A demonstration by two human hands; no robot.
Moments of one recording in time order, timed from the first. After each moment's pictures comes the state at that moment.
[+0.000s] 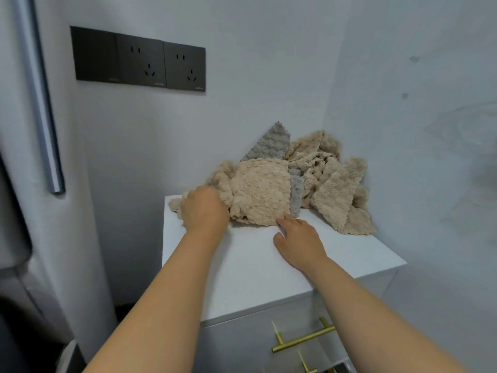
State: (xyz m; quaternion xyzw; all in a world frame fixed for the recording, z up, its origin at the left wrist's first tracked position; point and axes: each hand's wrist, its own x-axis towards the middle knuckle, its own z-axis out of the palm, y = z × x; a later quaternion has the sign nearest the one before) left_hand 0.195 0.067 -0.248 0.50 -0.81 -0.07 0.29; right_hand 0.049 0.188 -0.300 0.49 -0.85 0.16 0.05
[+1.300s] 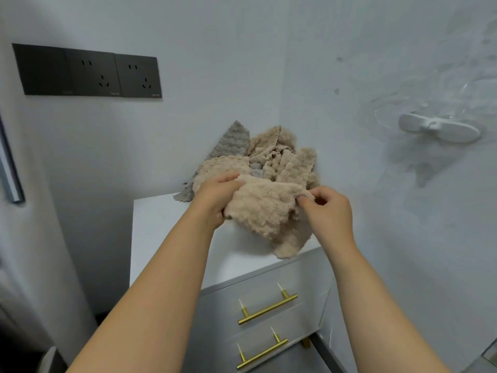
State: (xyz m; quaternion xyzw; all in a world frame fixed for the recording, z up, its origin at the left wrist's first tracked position) left_hand 0.176 0.165 -0.189 0.29 -0.58 -0.71 0.27; right_hand 0.063 0.308 -0.225 0.28 -0.74 0.61 0.06
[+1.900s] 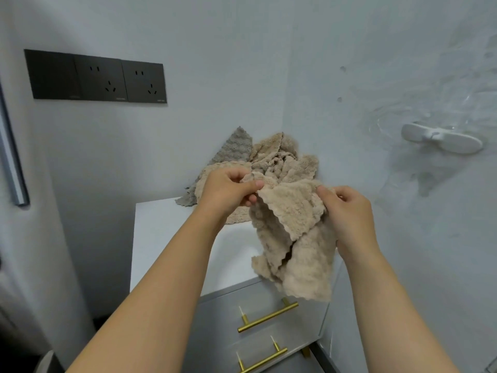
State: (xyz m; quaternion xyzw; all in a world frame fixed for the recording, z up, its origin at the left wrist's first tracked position) left_hand 0.176 0.172 -0.181 0.20 -0.68 -0.62 0.36; right_hand 0.062 0.322 -0.202 0.21 -0.68 0.70 -0.01
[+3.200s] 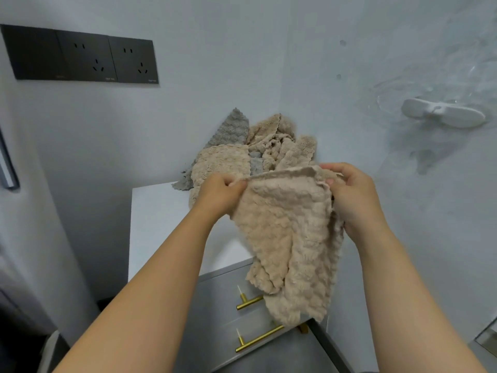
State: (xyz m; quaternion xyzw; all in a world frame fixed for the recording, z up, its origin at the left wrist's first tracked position) left_hand 0.163 0.147 -0.227 0.30 -0.81 -0.42 0.29; right_hand 0.052 0.334 -0.204 0.29 -0.70 0.66 -0.02
